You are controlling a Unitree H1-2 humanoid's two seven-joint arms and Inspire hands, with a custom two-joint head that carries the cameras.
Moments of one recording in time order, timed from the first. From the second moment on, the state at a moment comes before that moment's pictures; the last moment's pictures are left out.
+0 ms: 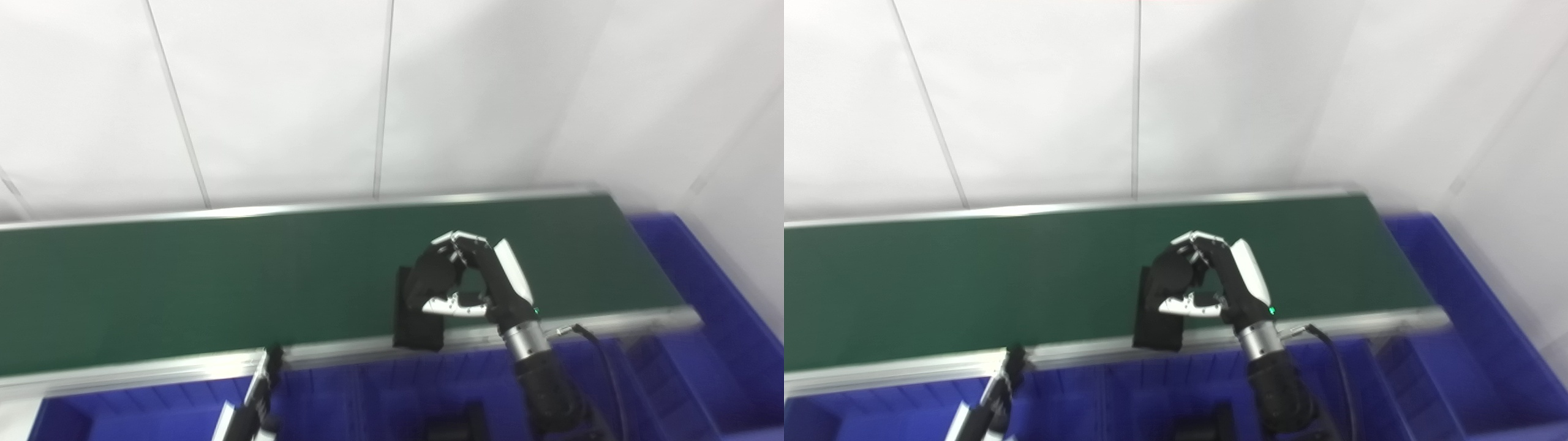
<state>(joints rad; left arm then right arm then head) 0.16 0.12 -0.33 0.24 -0.01 -0.44 0.02 -0.06 -0.18 0.05 -0.01 -0.34 -0.16 -0.05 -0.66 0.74</state>
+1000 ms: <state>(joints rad) 0.14 0.09 -0.12 0.20 -0.16 -0.43 -0.22 0.26 -0.18 -0.07 -0.38 -0.39 0.08 -0.02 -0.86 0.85</state>
